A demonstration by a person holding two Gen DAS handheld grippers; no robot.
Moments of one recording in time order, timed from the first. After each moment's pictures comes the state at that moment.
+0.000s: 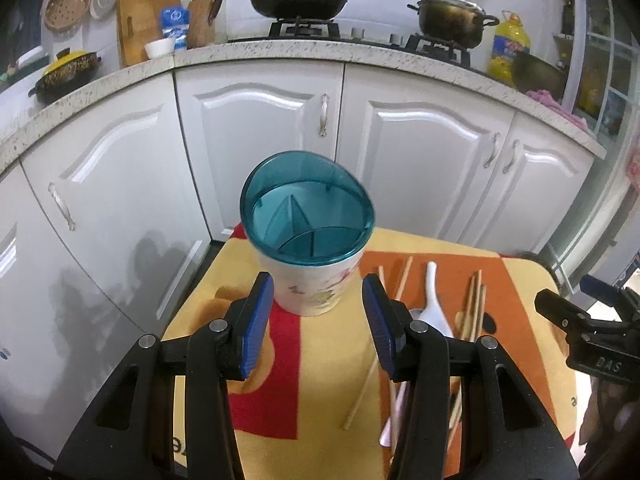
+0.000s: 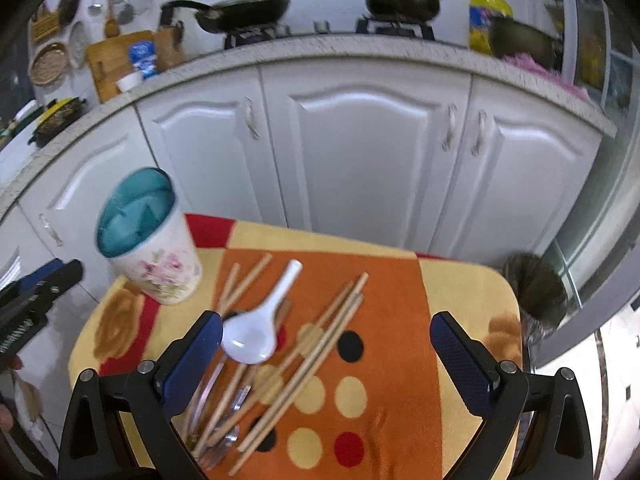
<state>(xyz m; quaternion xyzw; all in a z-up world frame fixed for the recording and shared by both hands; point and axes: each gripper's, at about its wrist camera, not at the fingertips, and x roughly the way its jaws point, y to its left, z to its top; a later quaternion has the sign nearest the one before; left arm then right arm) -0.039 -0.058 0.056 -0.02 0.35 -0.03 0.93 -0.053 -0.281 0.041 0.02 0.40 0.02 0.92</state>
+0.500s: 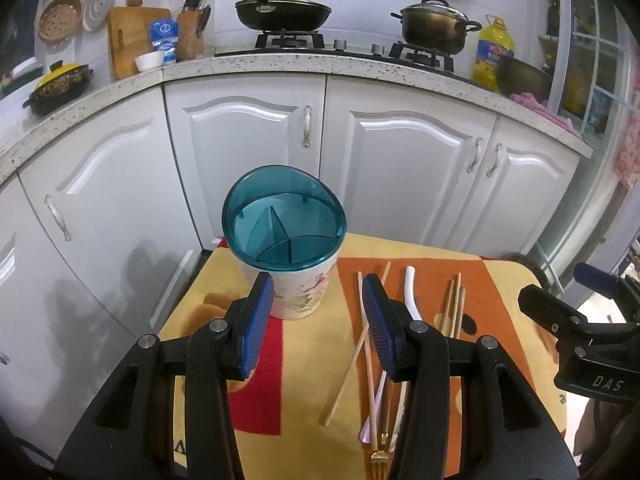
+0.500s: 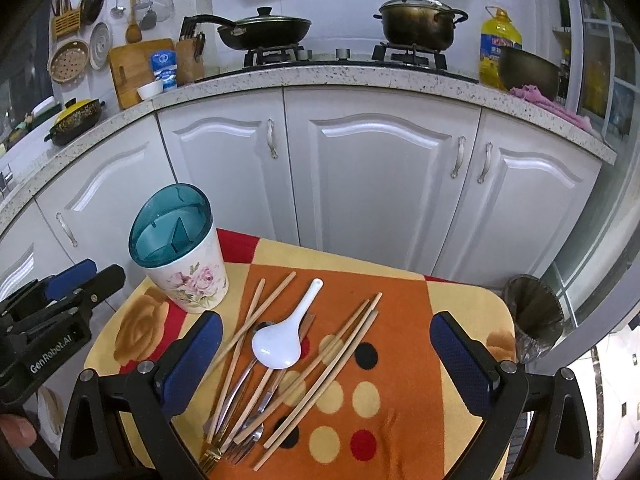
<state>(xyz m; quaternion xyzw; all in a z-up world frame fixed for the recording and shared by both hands) -0.053 -0.073 0.069 -0.01 0.34 -0.05 0.94 -0.070 -0.260 0.070 0.00 0.37 0.03 0.93</state>
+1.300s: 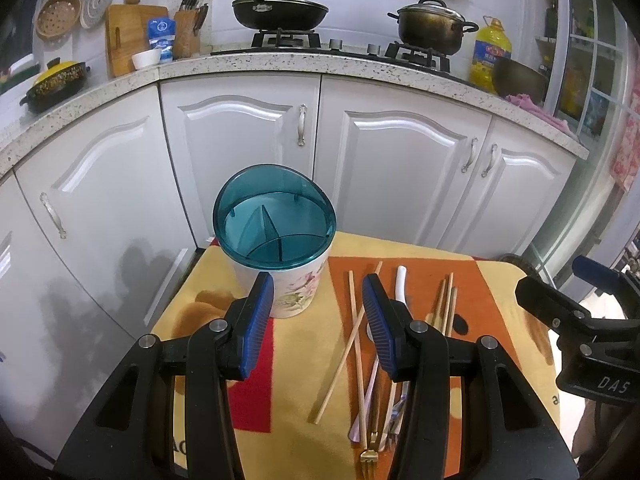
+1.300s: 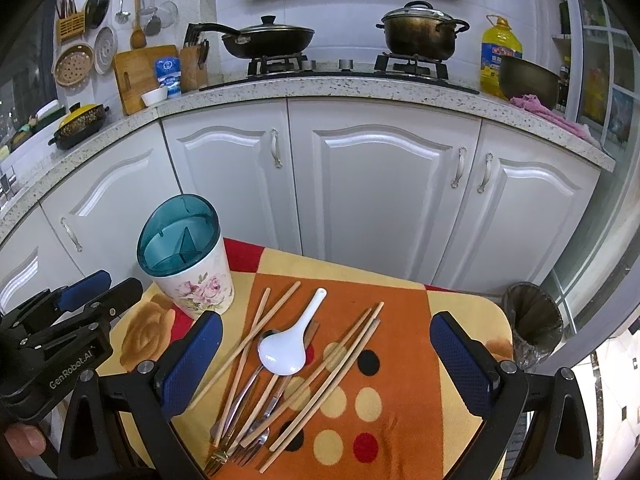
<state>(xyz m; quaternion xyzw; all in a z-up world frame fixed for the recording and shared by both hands) -0.053 -0.078 0.071 -0.02 0.34 -0.06 0.94 -0.074 -0.257 0.081 0.00 0.36 0.03 0.93</state>
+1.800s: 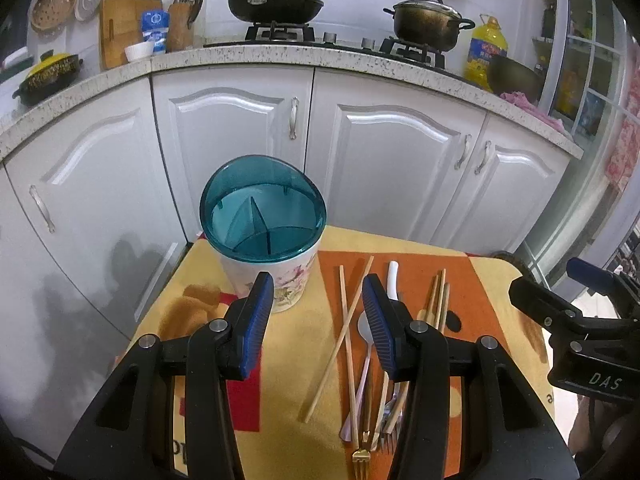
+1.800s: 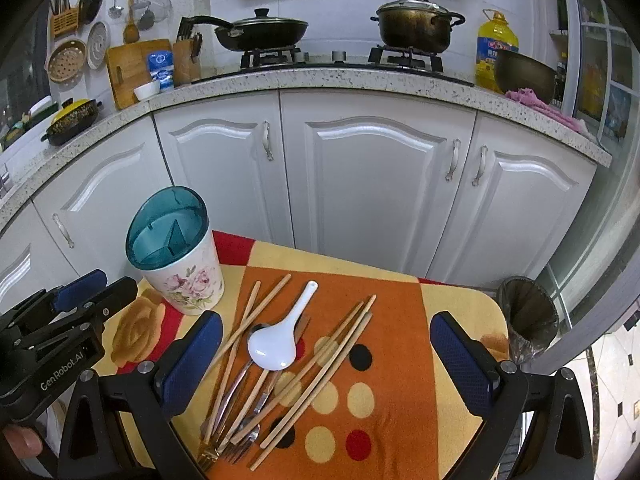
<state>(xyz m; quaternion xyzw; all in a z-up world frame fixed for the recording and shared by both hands) -0.049 -0.076 0.063 -0.03 0.35 -0.07 0.93 -0.069 -0.262 0.074 0.00 0.38 0.02 0.93</state>
